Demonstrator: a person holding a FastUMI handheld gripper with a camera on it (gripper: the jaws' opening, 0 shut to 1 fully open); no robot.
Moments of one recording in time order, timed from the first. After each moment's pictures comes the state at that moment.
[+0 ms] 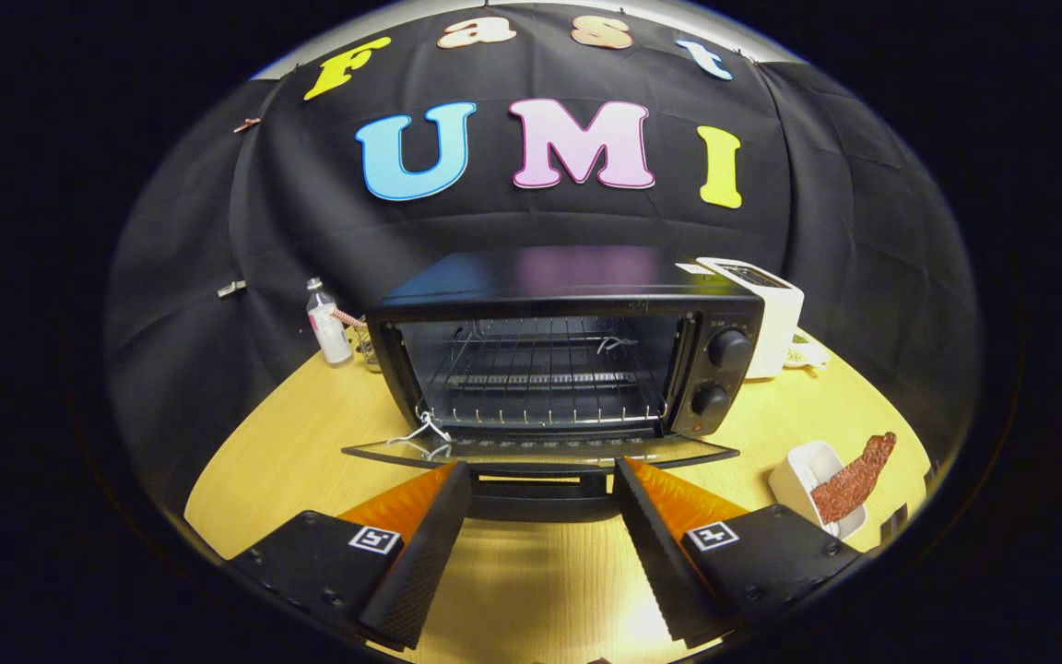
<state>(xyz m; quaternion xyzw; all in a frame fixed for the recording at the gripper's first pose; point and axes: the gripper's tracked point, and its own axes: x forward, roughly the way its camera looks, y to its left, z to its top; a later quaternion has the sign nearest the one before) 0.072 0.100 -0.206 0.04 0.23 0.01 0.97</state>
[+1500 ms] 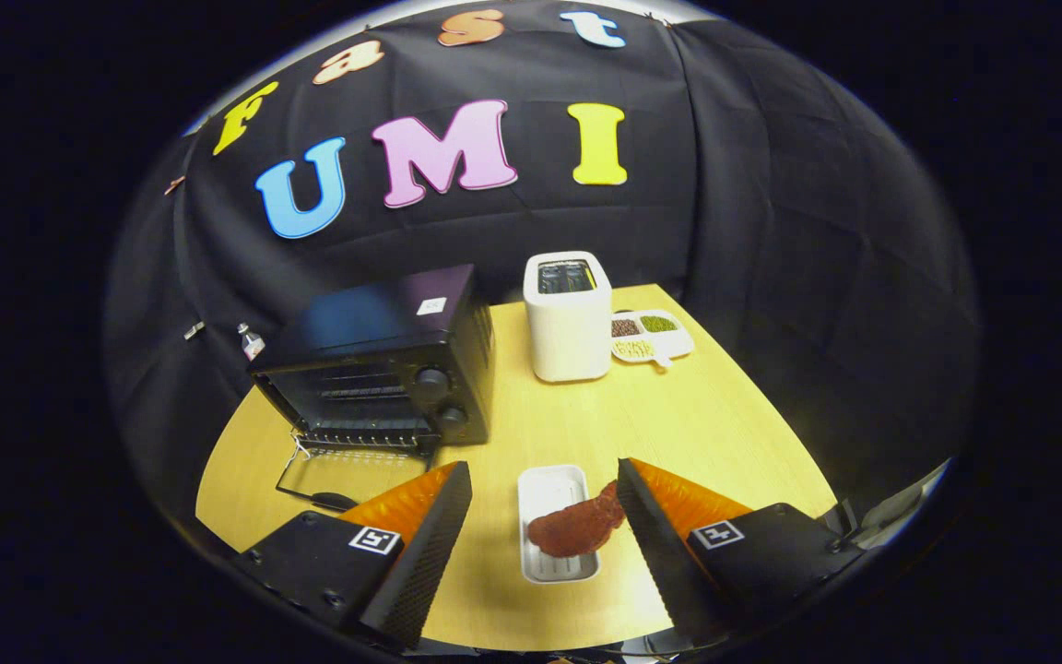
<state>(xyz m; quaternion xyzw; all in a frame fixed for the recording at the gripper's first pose) 0.032 -0.204 -0.138 0.09 0.30 -0.04 0.95</state>
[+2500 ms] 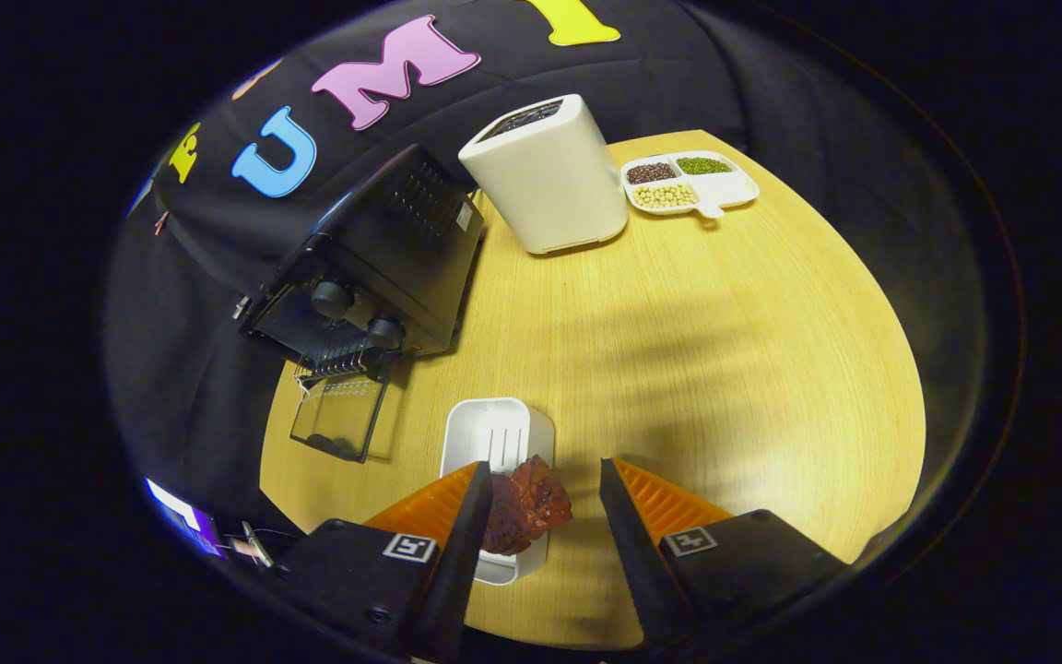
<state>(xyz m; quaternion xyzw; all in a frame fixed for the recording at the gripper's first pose) 0.056 -0.242 -0.274 0.19 0.47 0.11 0.85</state>
